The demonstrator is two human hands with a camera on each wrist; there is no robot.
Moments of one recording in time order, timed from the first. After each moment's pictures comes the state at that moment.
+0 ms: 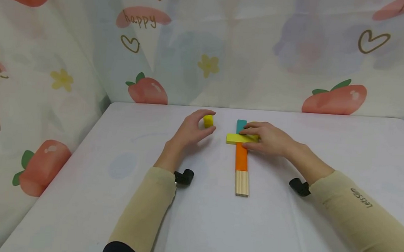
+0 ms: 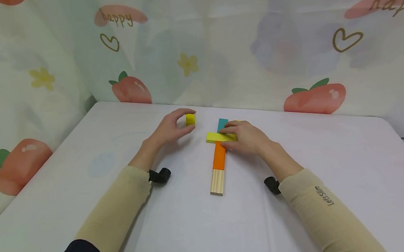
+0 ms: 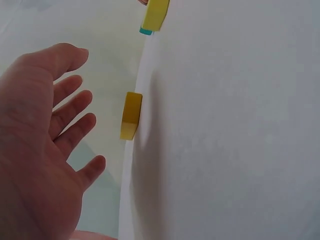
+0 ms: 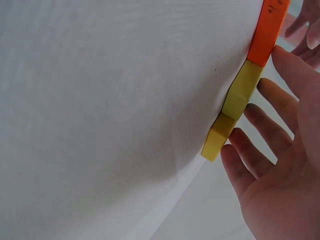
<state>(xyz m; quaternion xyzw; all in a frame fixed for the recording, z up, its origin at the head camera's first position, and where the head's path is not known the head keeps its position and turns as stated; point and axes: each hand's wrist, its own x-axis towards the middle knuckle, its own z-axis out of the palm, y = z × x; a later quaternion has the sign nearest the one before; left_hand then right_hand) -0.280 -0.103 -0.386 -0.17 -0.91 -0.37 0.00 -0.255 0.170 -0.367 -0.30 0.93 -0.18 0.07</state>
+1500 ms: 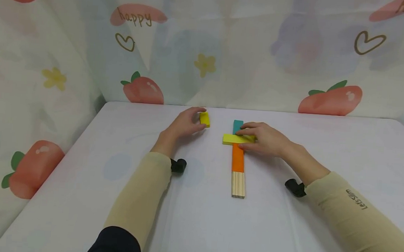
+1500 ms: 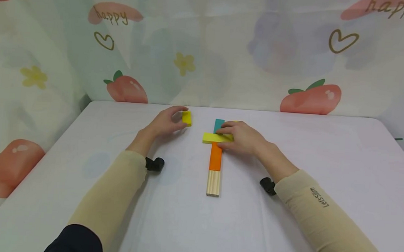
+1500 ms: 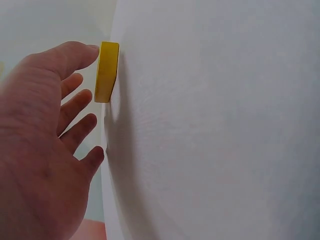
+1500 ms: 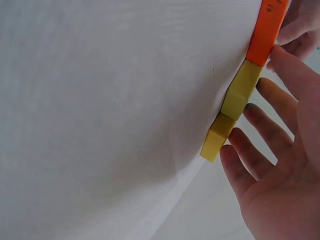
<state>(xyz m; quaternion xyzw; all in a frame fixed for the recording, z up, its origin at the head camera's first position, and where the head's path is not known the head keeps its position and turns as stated) -0.312 -0.115 -0.388 -0.16 -0.93 -0.33 -0.06 -0.249 0.172 -0.367 -0.30 0.93 -0.19 0.06</state>
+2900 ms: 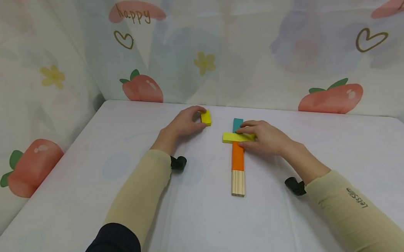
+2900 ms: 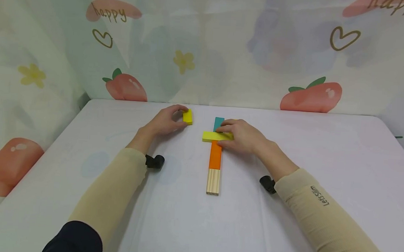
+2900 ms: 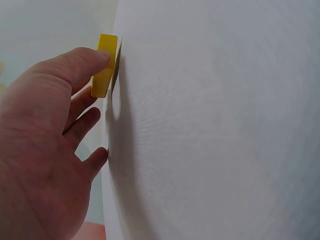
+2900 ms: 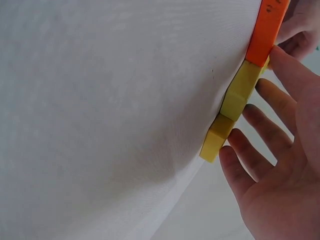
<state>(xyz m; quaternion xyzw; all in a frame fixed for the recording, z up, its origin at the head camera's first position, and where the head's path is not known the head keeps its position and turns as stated) -0.316 -0.113 -0.389 -0.15 -0.93 -0.32 -0.08 -0.248 0.172 -0.363 -0.31 0.93 -0.18 0.07</state>
